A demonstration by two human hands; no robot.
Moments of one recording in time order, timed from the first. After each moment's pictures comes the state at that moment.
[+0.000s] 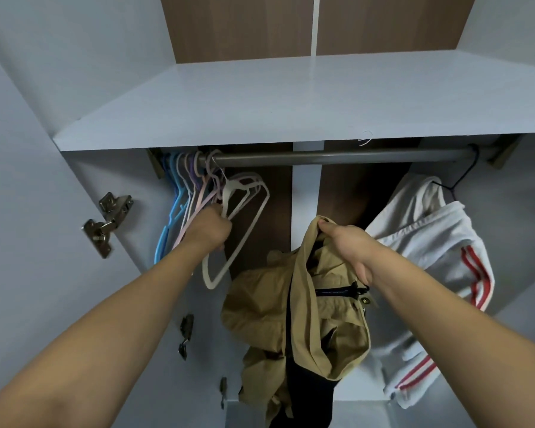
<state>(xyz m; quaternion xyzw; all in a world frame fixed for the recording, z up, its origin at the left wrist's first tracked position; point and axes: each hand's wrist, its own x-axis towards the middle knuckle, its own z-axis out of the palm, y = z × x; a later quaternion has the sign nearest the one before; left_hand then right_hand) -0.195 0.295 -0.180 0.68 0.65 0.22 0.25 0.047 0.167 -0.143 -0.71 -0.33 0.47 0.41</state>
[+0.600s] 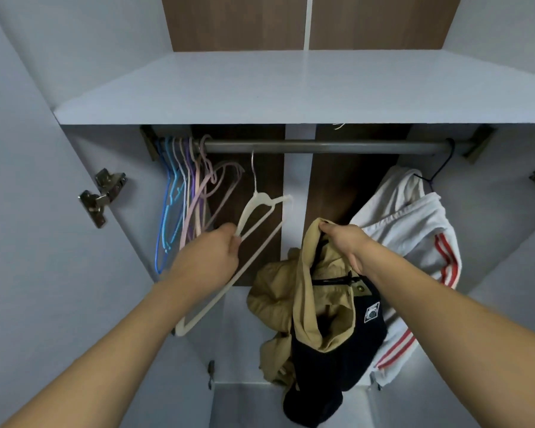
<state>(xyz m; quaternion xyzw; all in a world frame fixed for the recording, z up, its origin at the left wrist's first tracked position) -0.181 0.138 -0.144 0.79 0.57 0.16 0.14 0.084 0.161 -0.183 -0.72 -0.29 0.47 0.42</state>
